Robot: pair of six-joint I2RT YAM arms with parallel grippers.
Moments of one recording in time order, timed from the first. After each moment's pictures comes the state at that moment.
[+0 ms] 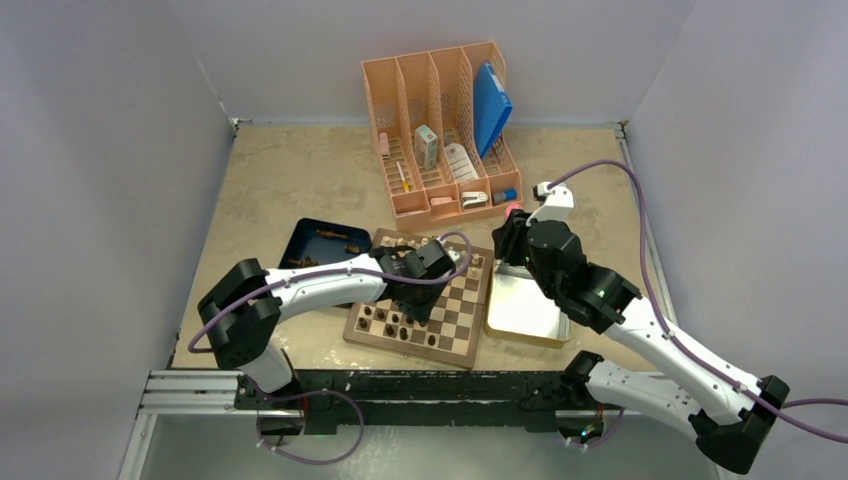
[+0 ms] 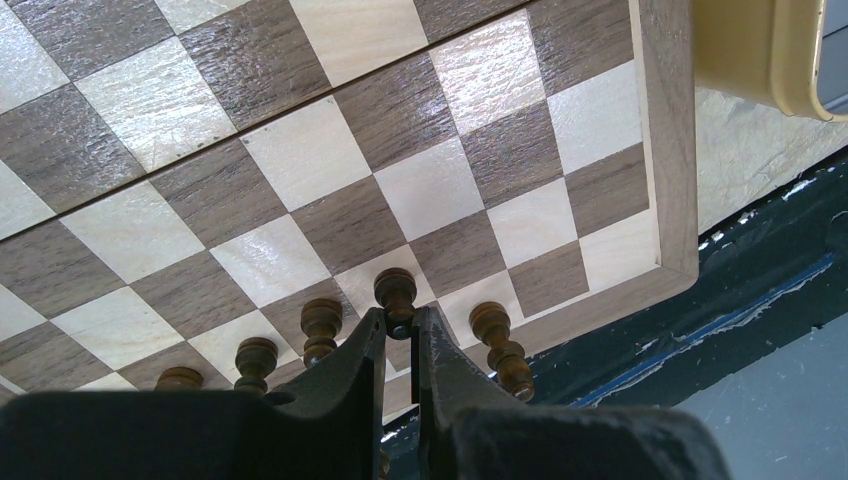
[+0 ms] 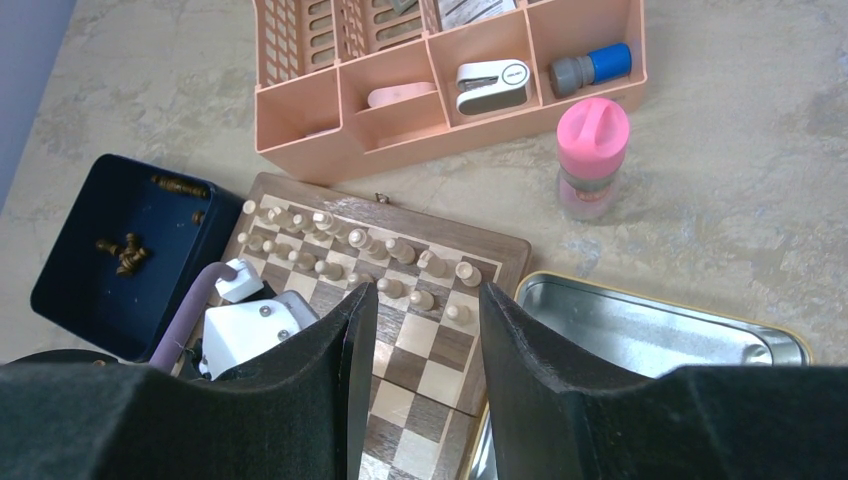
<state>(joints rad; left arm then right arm) -1.03 1.62 1.08 -0.66 0.02 -0.48 0.80 0.86 0.88 -0.46 0.50 0.55</state>
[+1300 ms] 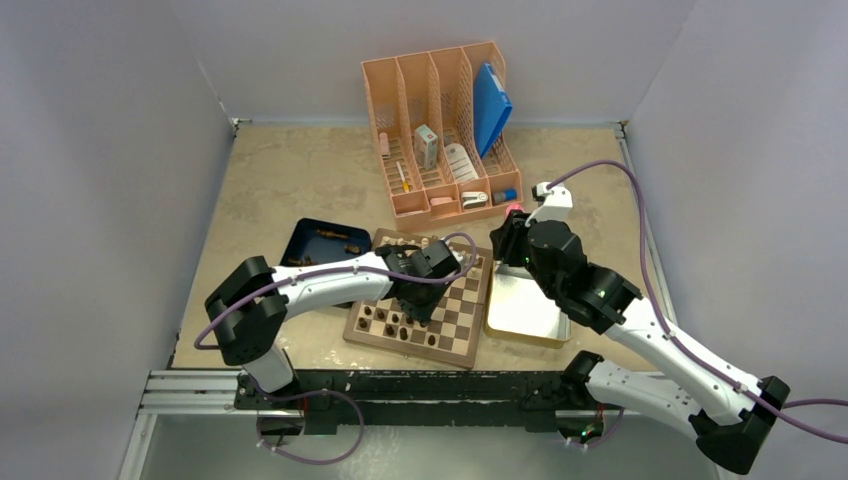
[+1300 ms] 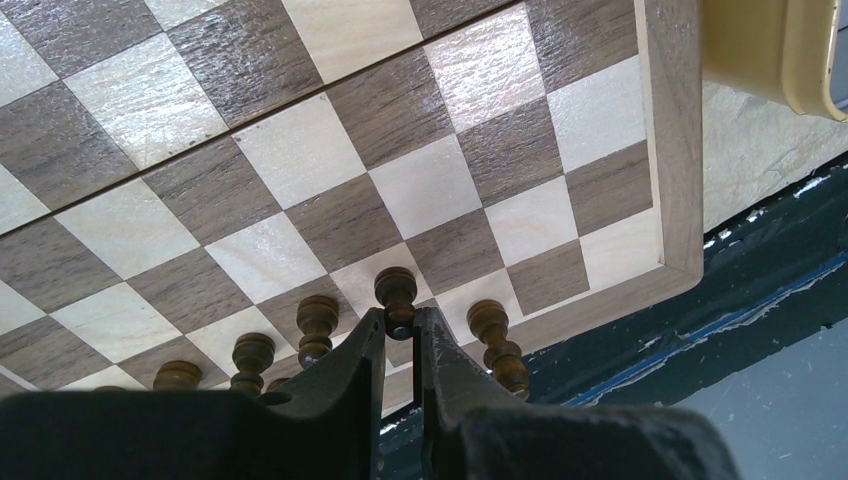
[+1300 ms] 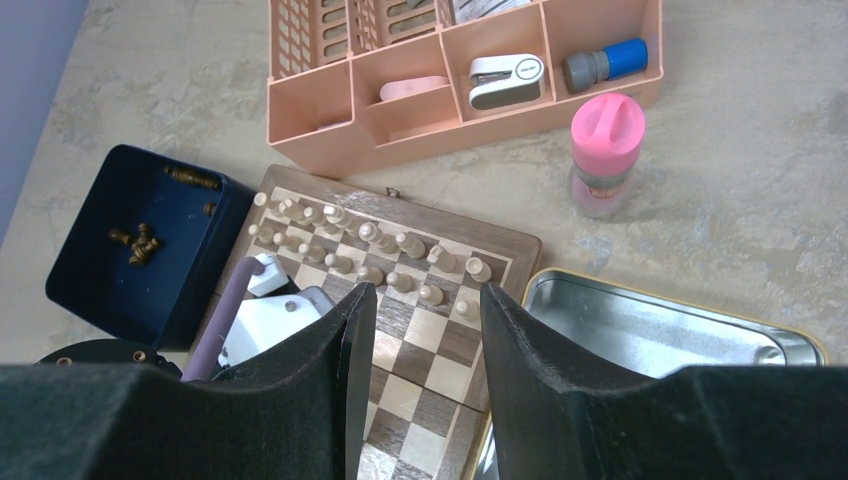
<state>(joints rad) -1.04 1.65 1.13 -0.71 0.01 -0.48 0.80 0.86 0.88 -0.46 0.47 0.55</state>
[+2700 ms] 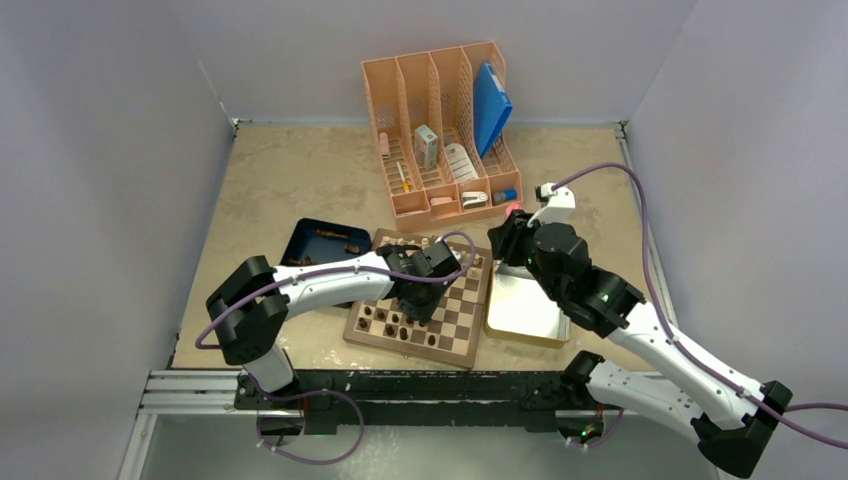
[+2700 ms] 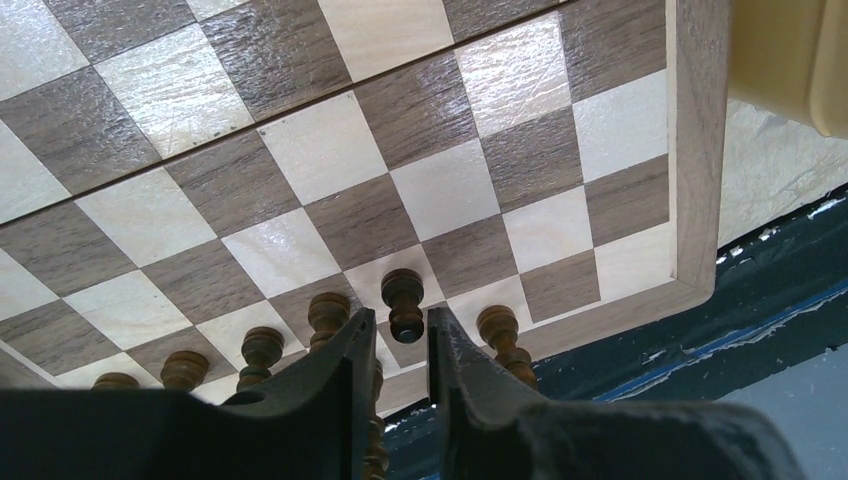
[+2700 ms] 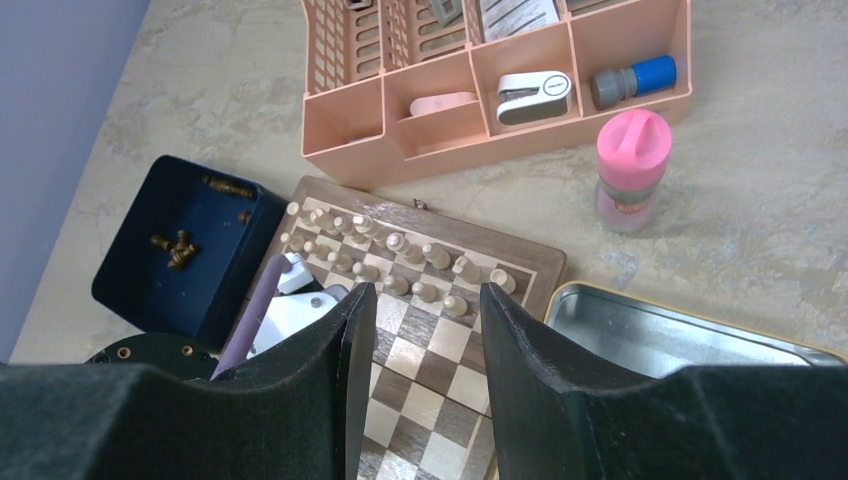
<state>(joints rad) -1.04 1.66 1.13 -0.72 -0.02 -0.51 0.80 0.83 0.86 -0.41 0.45 0.55</state>
